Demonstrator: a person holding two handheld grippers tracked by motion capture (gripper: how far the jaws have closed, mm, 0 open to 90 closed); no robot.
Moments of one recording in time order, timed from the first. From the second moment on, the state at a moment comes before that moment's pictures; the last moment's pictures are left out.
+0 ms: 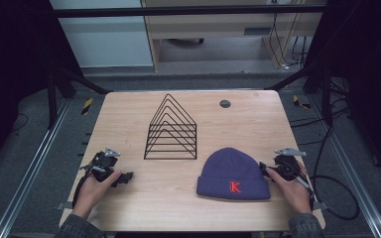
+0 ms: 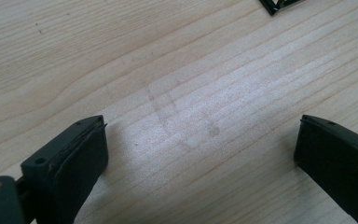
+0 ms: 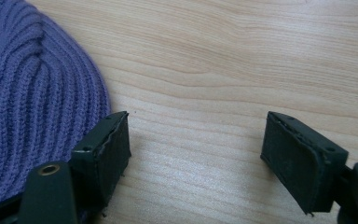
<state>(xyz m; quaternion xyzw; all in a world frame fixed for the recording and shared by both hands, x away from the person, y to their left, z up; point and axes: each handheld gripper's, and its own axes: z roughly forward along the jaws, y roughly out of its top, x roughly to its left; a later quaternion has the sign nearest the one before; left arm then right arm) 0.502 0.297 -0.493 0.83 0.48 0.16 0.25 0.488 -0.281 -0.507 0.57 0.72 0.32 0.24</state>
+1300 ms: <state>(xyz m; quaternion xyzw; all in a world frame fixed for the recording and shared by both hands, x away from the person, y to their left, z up) 0.499 0.298 -0.495 0.83 0.47 0.15 0.25 0.552 -0.202 -0.441 0.47 0.82 0.29 0.16</state>
